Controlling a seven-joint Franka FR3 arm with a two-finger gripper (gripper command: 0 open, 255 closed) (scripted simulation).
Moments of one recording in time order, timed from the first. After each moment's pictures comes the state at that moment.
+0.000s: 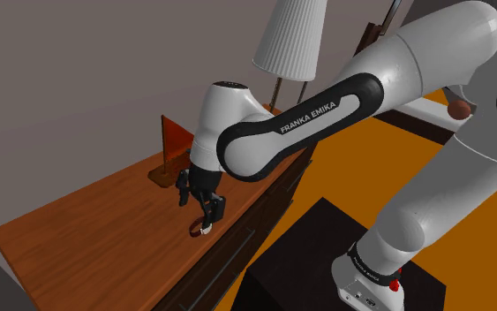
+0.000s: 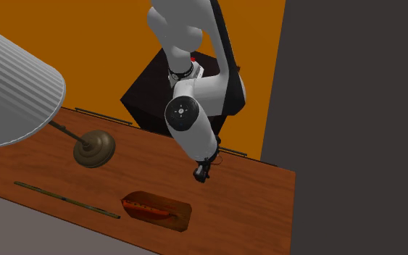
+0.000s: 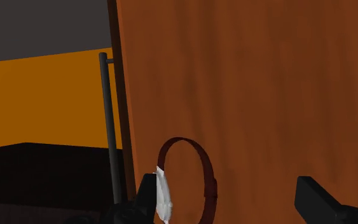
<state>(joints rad) -0.24 0.00 0.91 -2.34 0.30 2.42 1.98</state>
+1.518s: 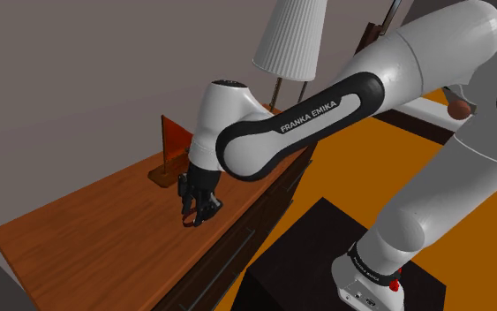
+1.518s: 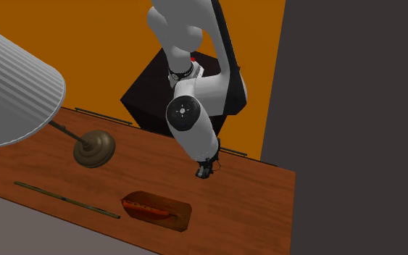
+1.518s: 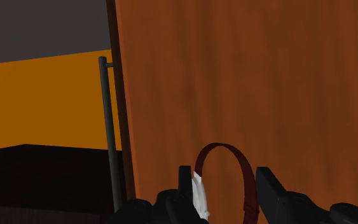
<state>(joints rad) -0.24 0.00 0.91 -2.33 0.29 2.42 1.99</state>
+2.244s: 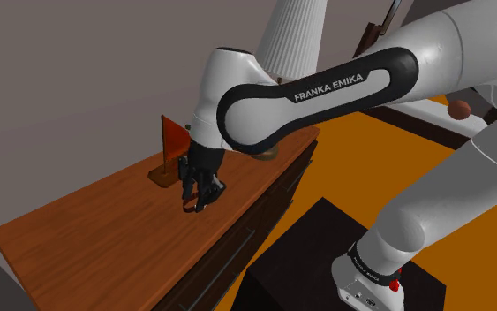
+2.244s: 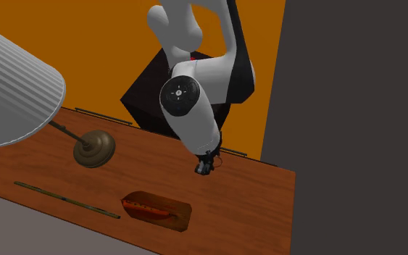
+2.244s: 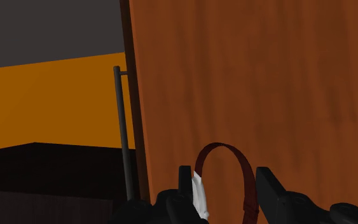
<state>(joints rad) -0.24 -0.13 0.88 -2.26 0.38 2.25 1.94</state>
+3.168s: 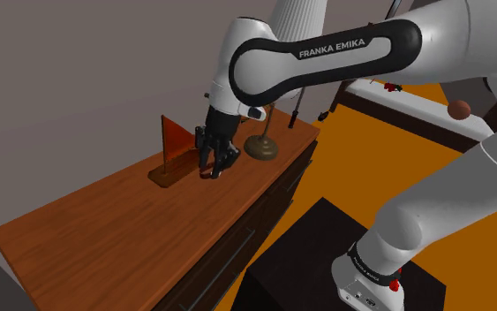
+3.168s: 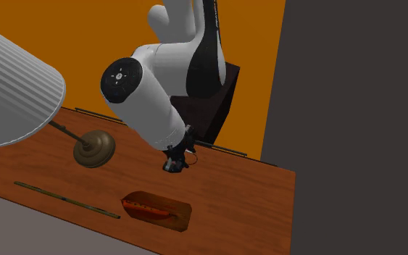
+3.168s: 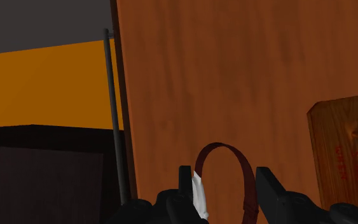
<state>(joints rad) -0.29 -0.21 0.75 -2.21 0.41 2.09 1.78</state>
